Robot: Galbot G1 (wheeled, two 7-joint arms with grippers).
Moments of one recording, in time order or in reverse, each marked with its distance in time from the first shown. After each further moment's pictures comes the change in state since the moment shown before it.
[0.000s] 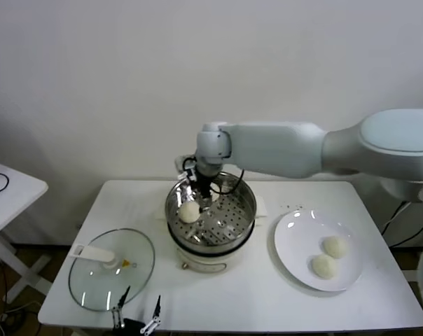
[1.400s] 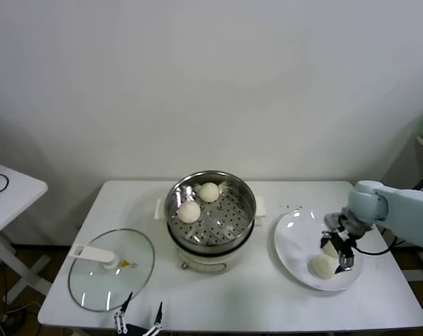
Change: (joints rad) left arm 0.001 0.000 0.003 0.035 0.016 0.000 0.000; right arm -0.363 -0.749 0.062 0.179 -0.485 0.173 -0.097
